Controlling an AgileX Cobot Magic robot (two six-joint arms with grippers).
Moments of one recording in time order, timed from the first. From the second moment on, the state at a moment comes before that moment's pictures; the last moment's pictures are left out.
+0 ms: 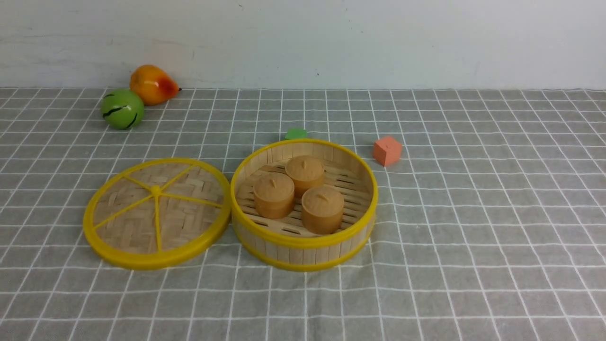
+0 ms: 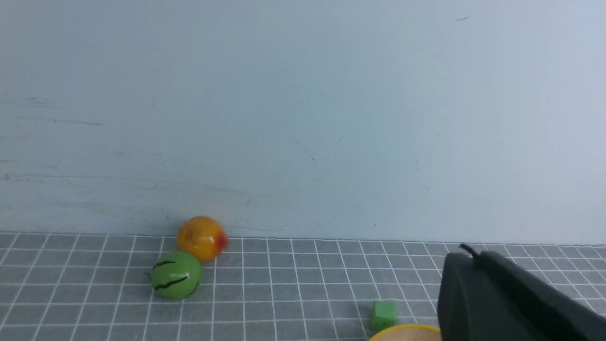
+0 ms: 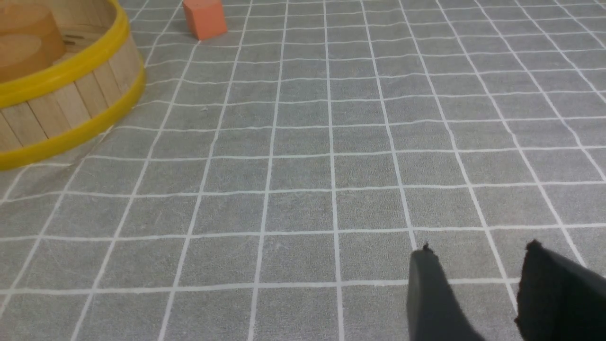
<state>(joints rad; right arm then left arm) 0.03 -0.02 0.02 -0.01 0.39 0.13 -0.19 0.82 -1.34 0.04 0.69 -0.22</state>
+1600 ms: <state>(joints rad) 0.03 -0.02 0.02 -0.01 0.39 0.13 -0.08 -0.01 0.03 -0.04 0.25 -0.26</state>
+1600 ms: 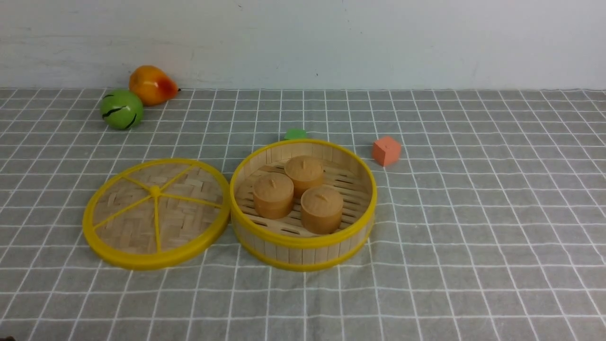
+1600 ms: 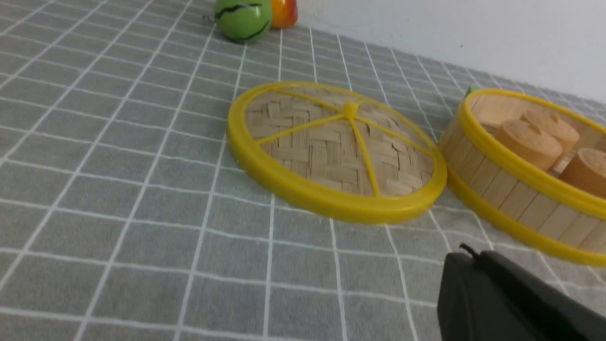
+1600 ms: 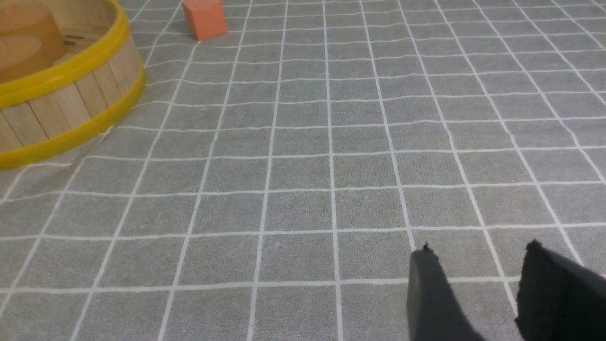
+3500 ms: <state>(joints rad) 0.03 -0.02 0.02 -0.01 0.39 0.13 -0.12 -0.01 0.03 -0.04 0.38 -0.13</state>
